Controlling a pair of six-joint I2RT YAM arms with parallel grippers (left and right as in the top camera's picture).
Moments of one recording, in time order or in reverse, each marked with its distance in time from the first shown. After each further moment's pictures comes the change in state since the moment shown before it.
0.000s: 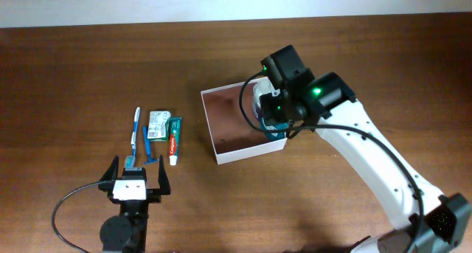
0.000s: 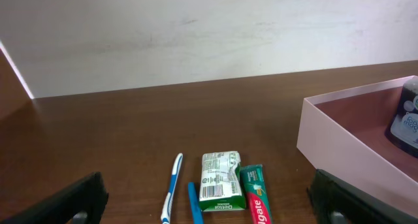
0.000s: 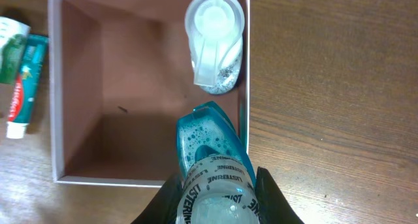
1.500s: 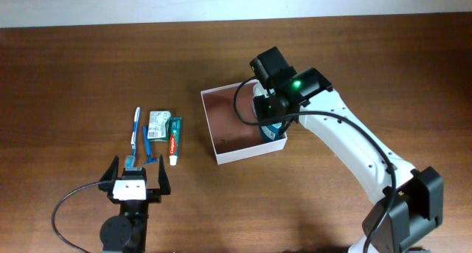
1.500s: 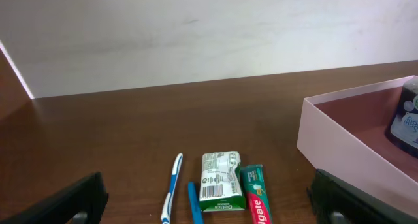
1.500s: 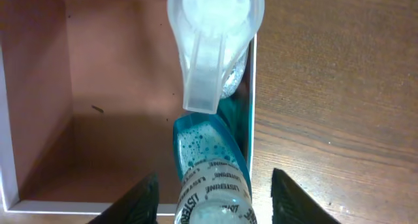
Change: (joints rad) left arm 0.000 0.000 0.000 0.000 0.000 0.000; right arm 0.001 0.113 0.005 0.017 0.014 -0.008
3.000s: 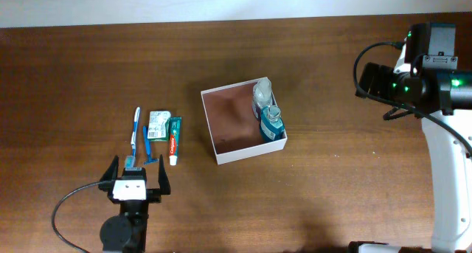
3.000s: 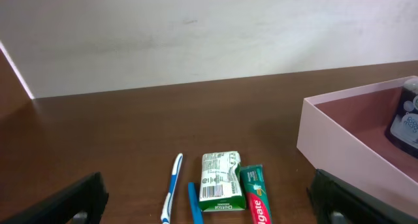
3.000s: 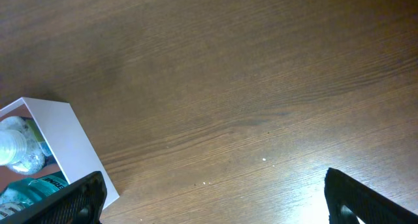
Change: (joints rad) left arm 0.000 0.000 0.000 0.005 0.000 0.000; right arm -0.602 -0.288 0.071 -0.153 -0.006 -0.044
